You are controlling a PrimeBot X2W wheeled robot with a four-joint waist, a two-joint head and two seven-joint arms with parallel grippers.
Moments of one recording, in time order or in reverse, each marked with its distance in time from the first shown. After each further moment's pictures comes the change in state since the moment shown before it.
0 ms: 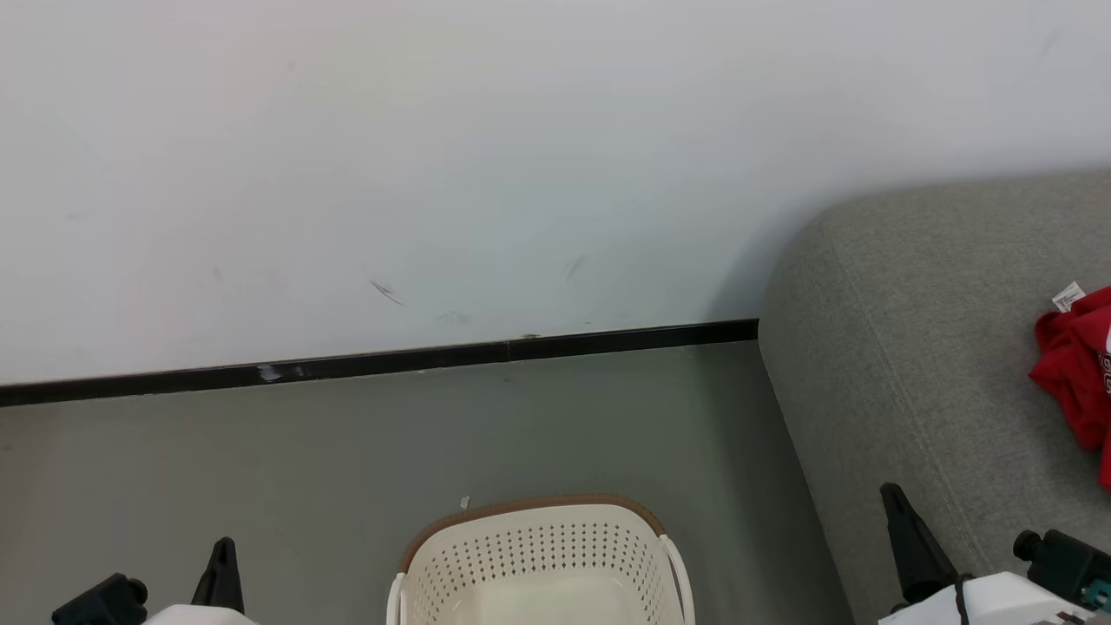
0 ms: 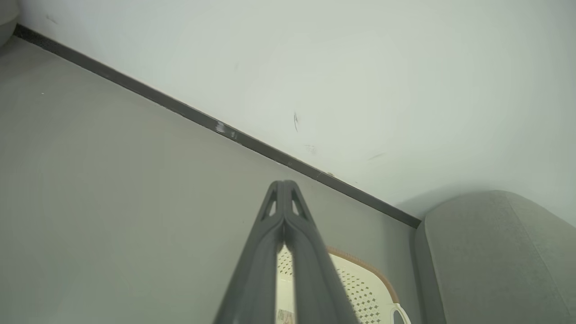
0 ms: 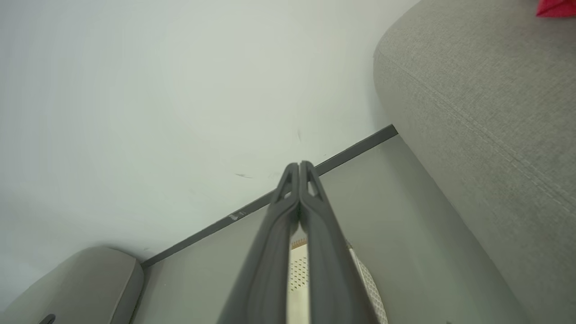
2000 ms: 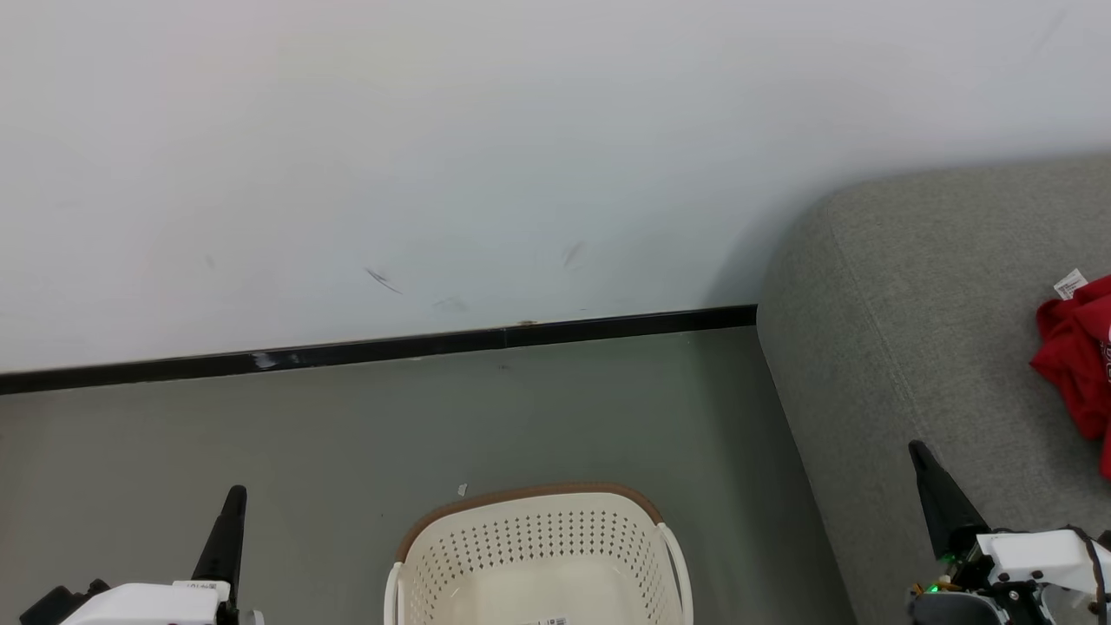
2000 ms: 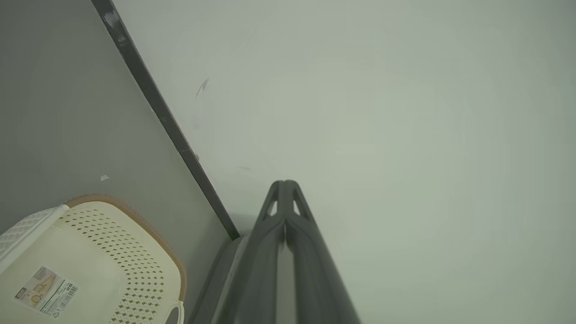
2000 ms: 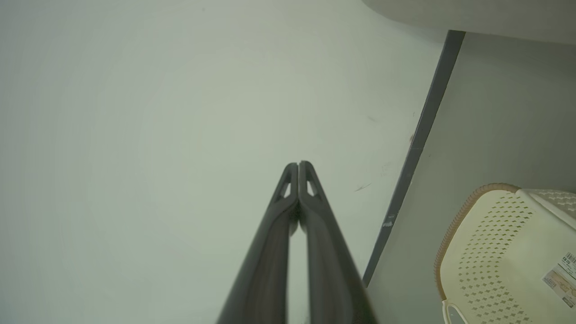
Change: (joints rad) left arm -0.047 -0.040 0.093 -0.036 -0.798 -0.204 0.188; right arm -0.112 -0.030 -0.055 0.082 0.949 0.000 0.205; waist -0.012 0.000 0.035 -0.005
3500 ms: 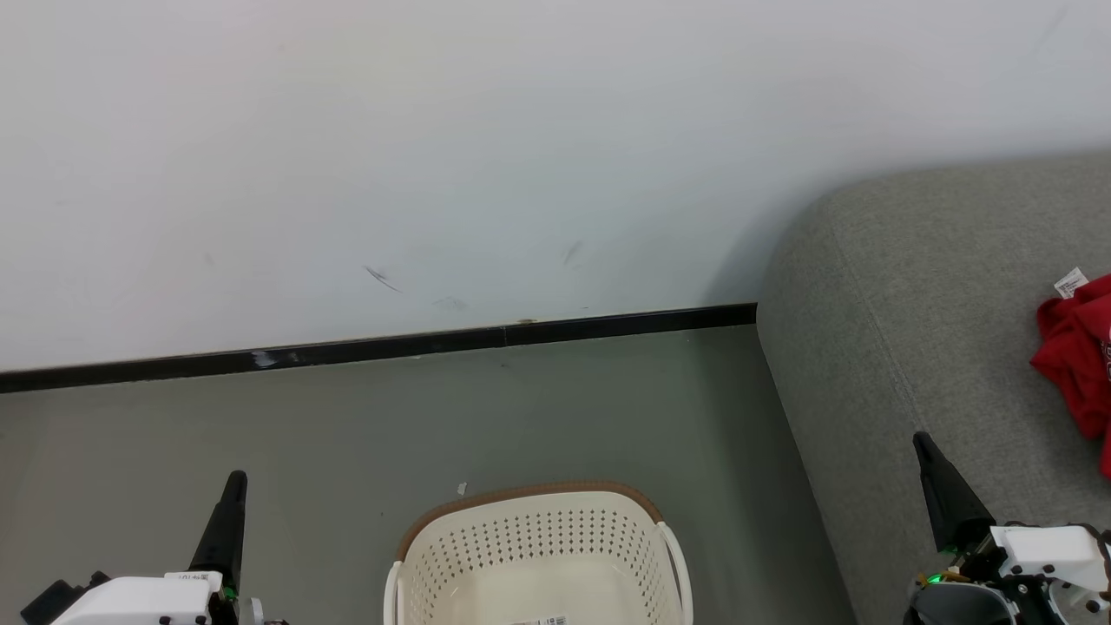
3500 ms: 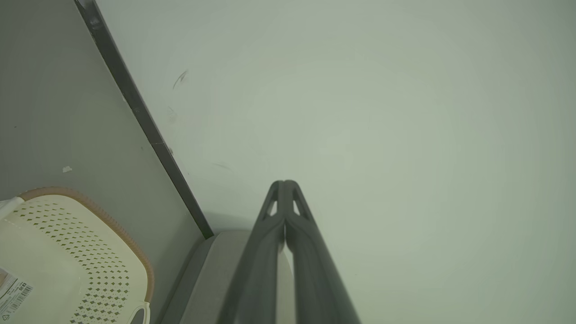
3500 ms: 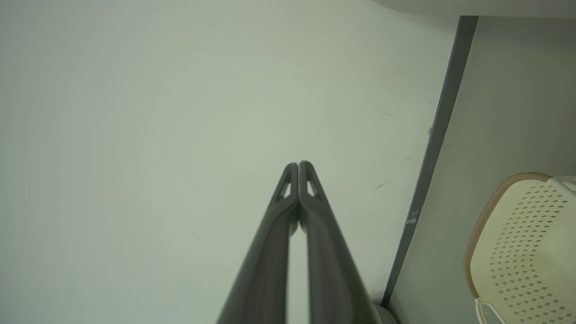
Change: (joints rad) left arm -0.011 -0.006 0.005 -0.013 -0.083 -0.026 0.018; right arm -0.016 -0.004 -0.007 0.008 0.103 0.000 0.020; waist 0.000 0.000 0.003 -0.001
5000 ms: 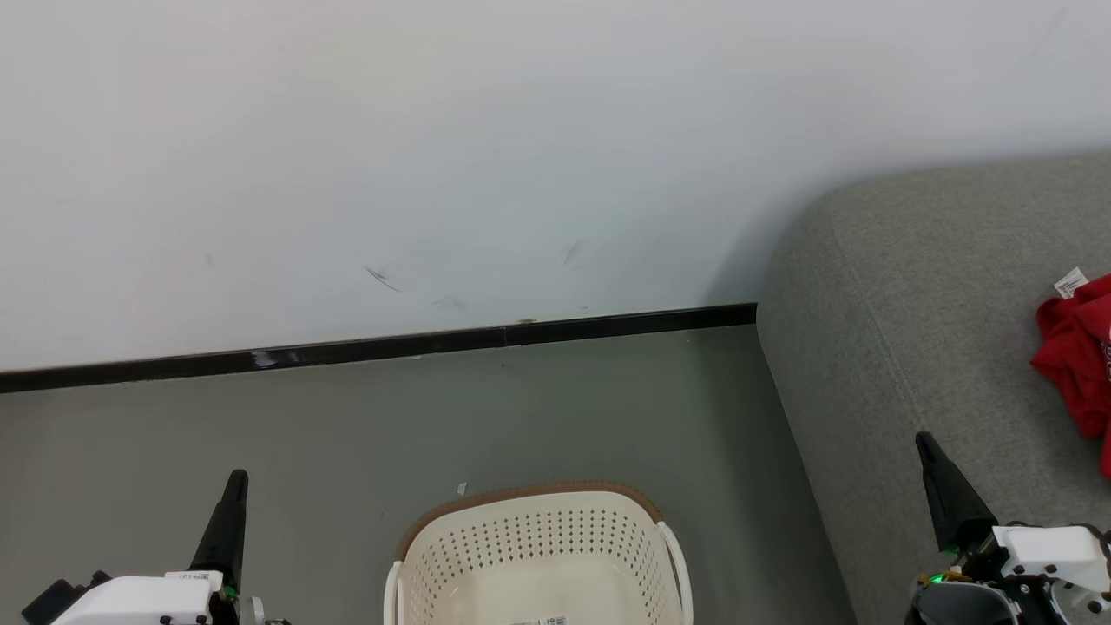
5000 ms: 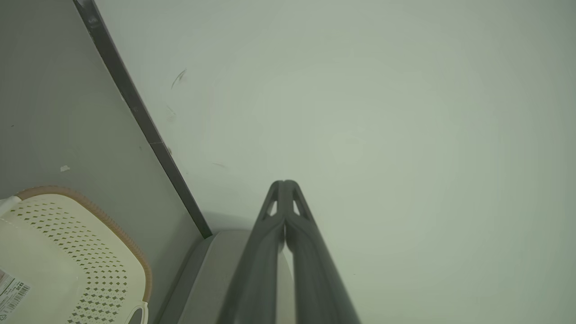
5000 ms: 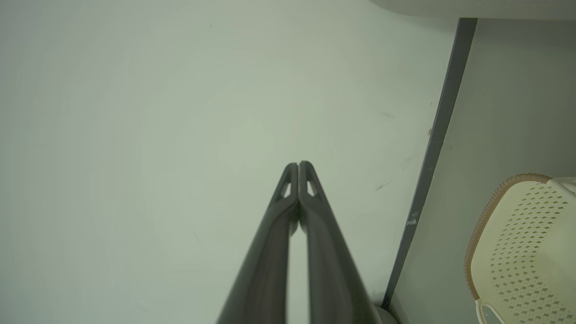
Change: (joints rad) left arm 0.000 0.000 -0.003 -0.003 -0.005 0.000 -0.001; right arm 0.000 0.000 -0.005 0.001 0.000 0.000 0.000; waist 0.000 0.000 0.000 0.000
